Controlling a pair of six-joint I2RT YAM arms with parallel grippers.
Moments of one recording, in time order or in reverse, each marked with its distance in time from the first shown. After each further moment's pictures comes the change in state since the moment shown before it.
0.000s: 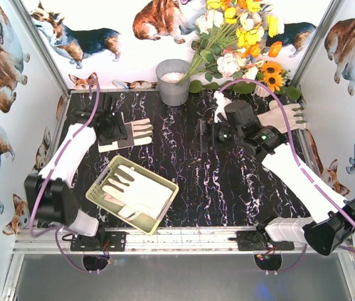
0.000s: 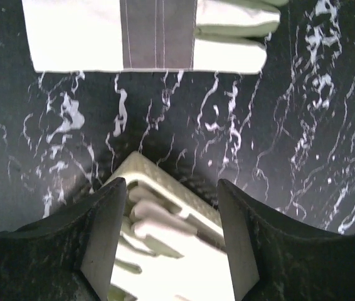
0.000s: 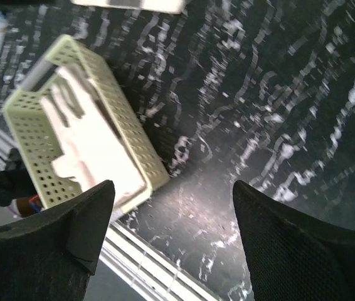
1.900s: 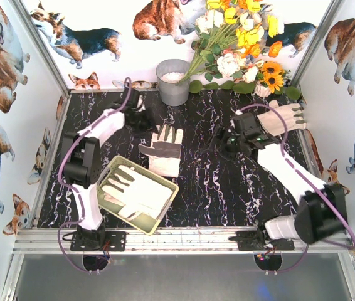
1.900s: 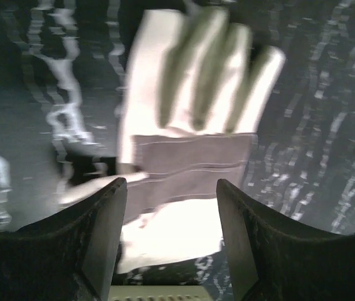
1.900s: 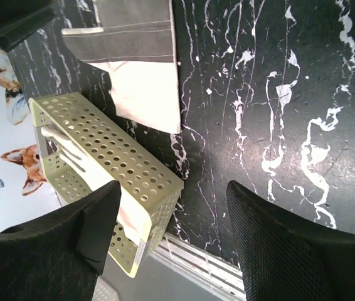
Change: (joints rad) left arm -0.114 0.518 0.221 0.285 0.349 -0.094; right arm -0.259 0.050 -0.336 0.172 -0.140 0.413
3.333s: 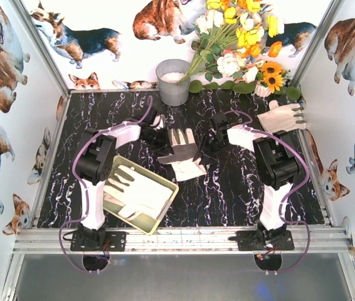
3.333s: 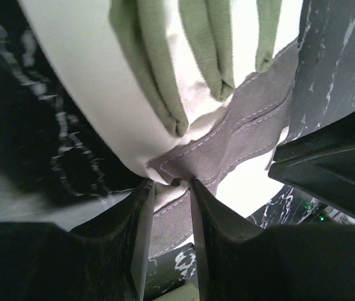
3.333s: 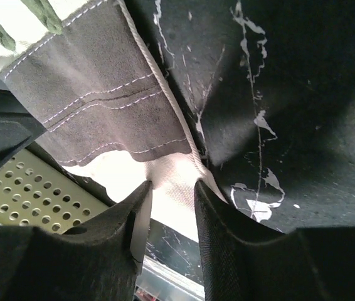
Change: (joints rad) left arm -0.103 0.116 -0.136 0.157 0.211 0.018; right arm 0.027 0.645 0.249 0.008 -0.082 -0.054
